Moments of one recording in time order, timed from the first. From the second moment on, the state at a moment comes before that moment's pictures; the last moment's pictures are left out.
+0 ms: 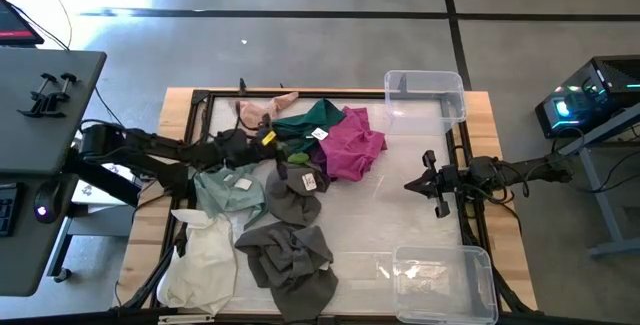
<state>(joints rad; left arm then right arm) 0.11 1.29 0.51 0.74 -0.22 0.06 0.19 0.01 0.01 0.03 0.06 0.00</state>
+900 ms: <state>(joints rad) 0.17 1.83 1.03 0.23 -0.07 0.09 0.19 0.01 0.01 0.03 0.06 0.00</state>
